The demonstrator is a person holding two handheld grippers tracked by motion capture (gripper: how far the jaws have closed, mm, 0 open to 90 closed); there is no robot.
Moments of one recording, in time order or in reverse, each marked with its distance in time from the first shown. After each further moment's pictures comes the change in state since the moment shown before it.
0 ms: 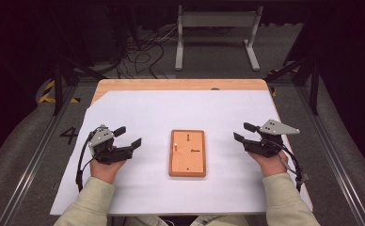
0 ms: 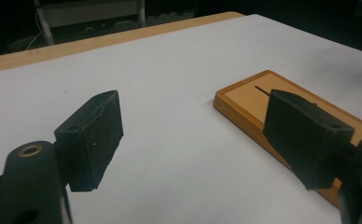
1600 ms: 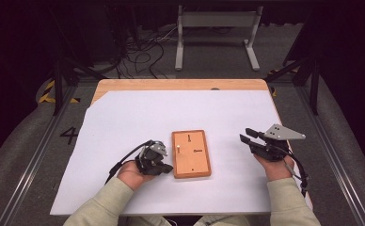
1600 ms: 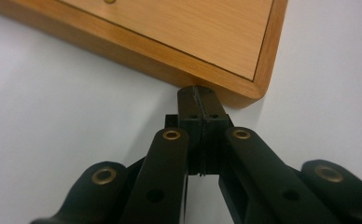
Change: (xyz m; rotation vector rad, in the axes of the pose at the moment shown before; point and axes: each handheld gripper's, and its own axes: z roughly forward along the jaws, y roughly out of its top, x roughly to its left) left arm -0.083 -0.004 0.089 0.628 -0.461 0.227; right arm 0.004 -0.005 -0.018 0.022 -0.023 -0.025
